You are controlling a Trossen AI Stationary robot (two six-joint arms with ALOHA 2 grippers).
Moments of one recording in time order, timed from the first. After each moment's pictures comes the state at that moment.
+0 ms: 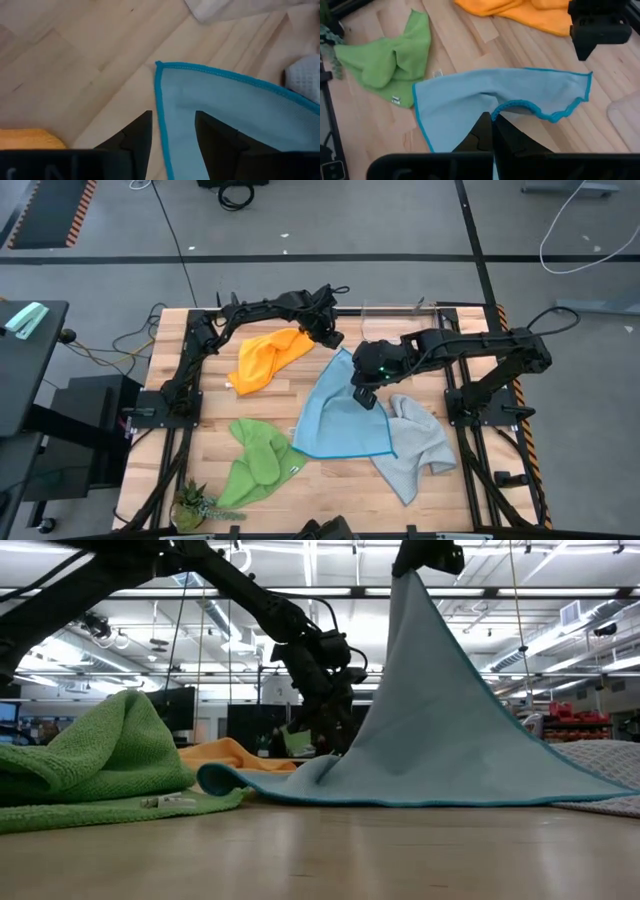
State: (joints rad) left arm 0.52 2.25 1.81 -0.69 0.40 -0.40; right arm 0.10 1.47 1.53 -1.03 0.17 0.56
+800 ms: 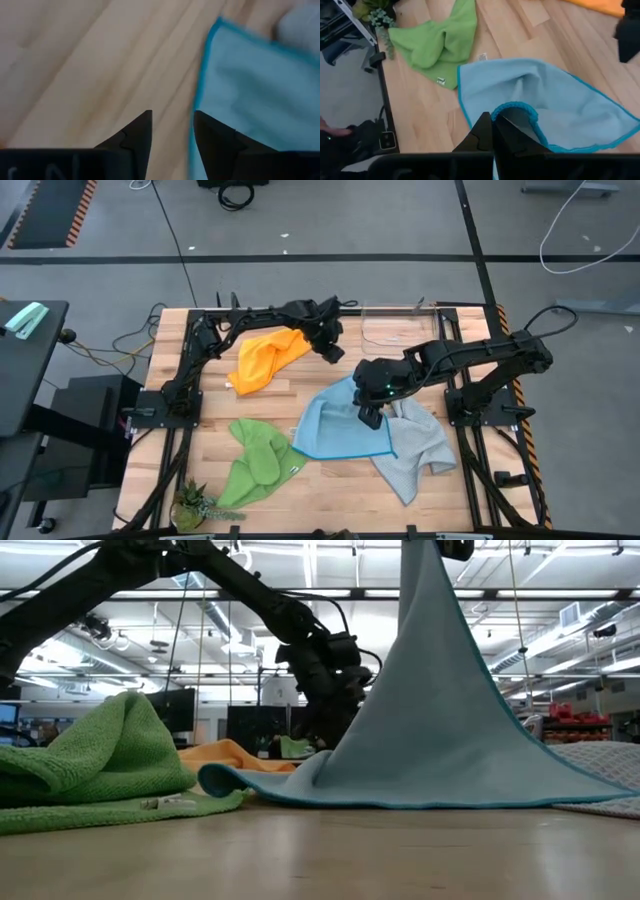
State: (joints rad) left arm 0.46 2.26 1.81 -0.75 0.42 -0.22; right arm 0.21 1.47 1.53 -1.00 0.07 0.63
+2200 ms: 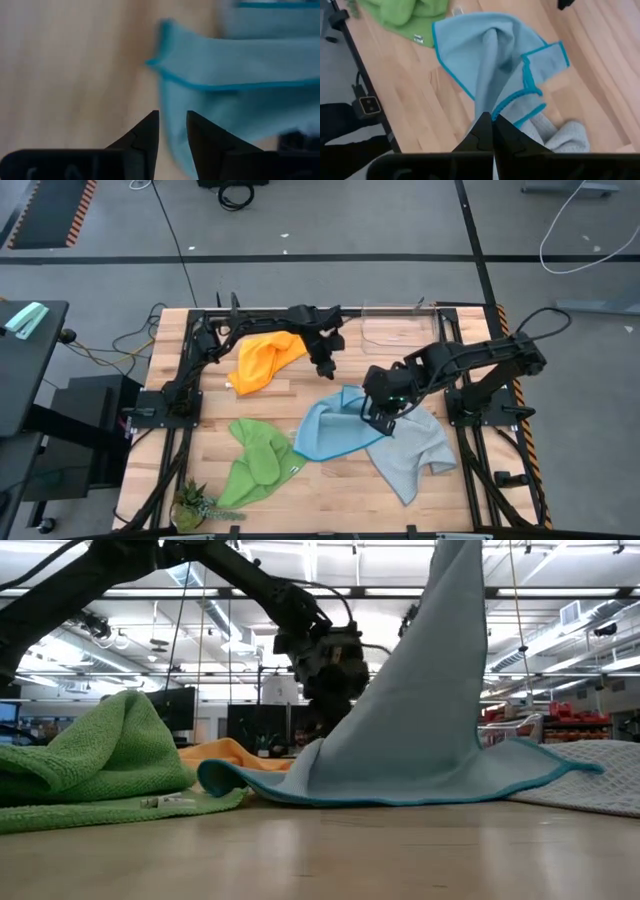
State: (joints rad) left arm 0.38 2.24 1.81 -0.86 0.67 0.05; right arm 0.27 1.54 1.70 -1.36 0.07 0.76
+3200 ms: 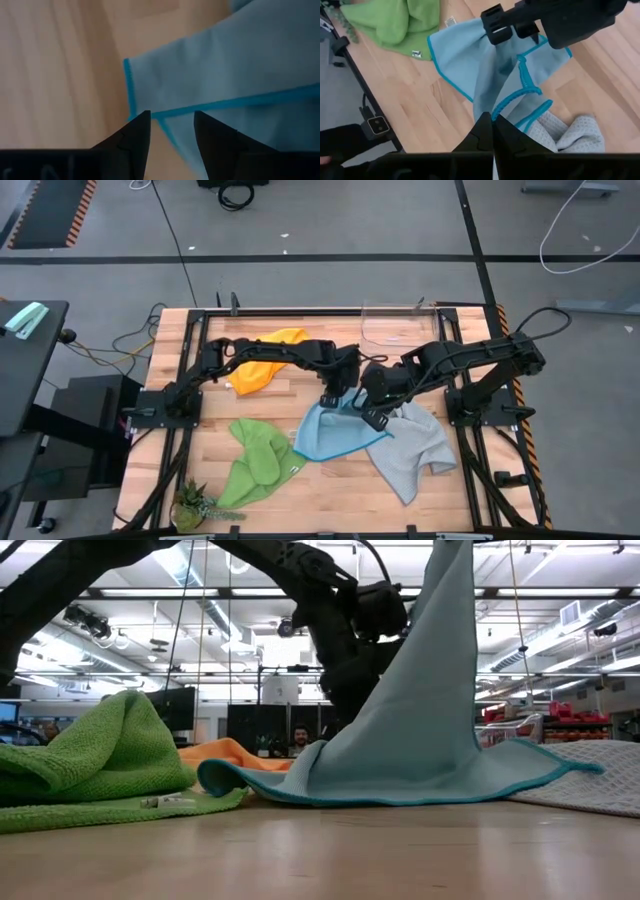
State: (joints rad) left arm 0.16 2.24 1.81 -0.73 0.10 0.39; right arm 0.25 1.54 1.69 -1.32 0.08 0.88
